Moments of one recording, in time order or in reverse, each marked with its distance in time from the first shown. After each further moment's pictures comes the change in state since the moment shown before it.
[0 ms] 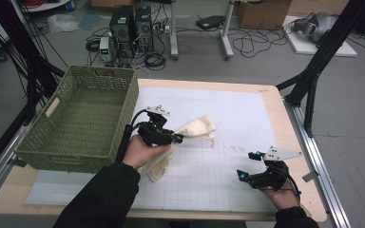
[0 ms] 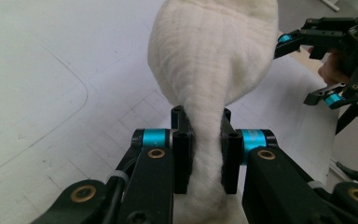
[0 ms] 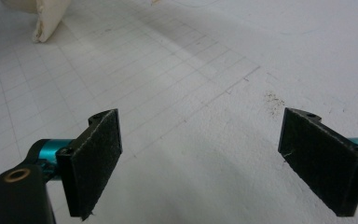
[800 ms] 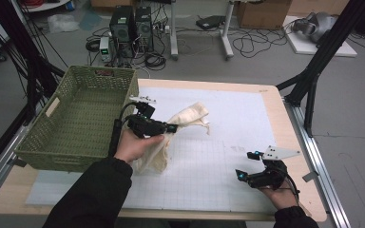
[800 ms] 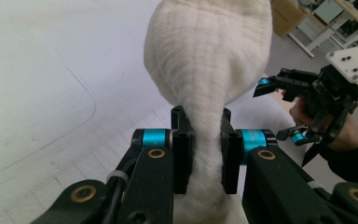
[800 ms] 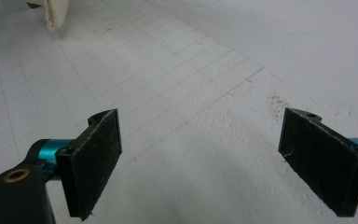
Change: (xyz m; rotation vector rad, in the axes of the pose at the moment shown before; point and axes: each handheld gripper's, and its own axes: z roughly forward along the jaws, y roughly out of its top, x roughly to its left) left arm 0.014 0.010 -0.028 -0.100 -0.034 -0.143; right arm -0.001 0.001 0.004 0.004 0.009 -0.005
